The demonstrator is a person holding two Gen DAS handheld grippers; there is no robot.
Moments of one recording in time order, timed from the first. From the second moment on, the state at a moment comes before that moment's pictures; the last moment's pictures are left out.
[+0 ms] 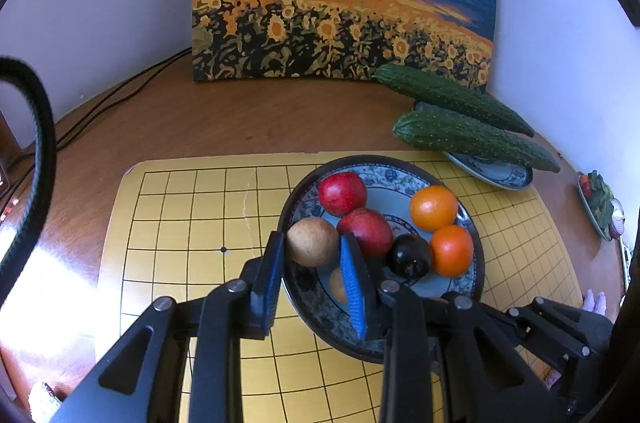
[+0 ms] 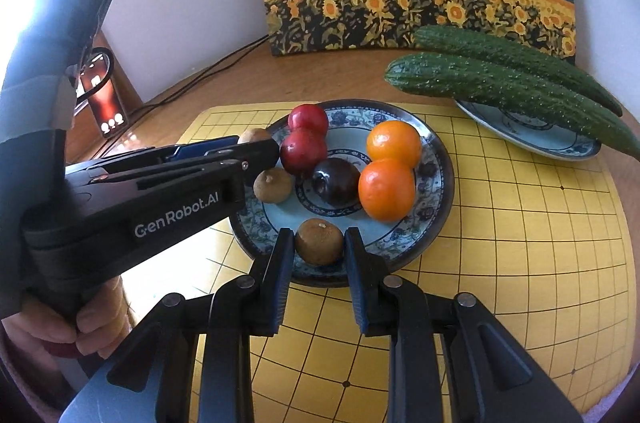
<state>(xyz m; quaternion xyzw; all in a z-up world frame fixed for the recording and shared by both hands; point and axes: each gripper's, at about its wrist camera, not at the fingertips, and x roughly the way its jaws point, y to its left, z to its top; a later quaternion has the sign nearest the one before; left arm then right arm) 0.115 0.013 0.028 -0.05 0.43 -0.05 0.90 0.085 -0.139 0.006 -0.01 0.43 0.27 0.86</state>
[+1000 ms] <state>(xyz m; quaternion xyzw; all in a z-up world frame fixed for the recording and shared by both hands) 0.071 0.001 0.052 -0.04 0.43 -0.04 0.90 0.064 -0.176 0.029 0.02 0.41 0.25 0.88</state>
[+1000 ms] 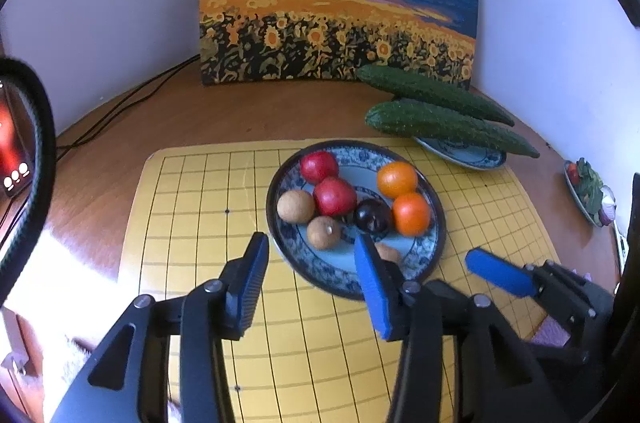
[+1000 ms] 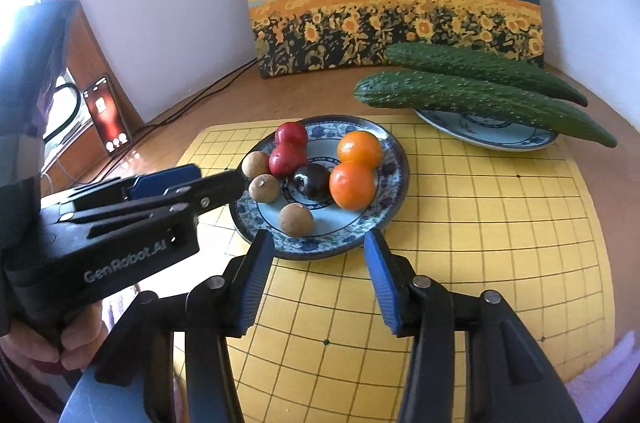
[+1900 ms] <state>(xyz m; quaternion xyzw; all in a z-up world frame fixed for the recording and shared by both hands) 0.038 -0.017 0.019 -0.03 0.46 0.02 0.89 0.061 -0.212 0.005 0.00 0.43 0.21 0.88</state>
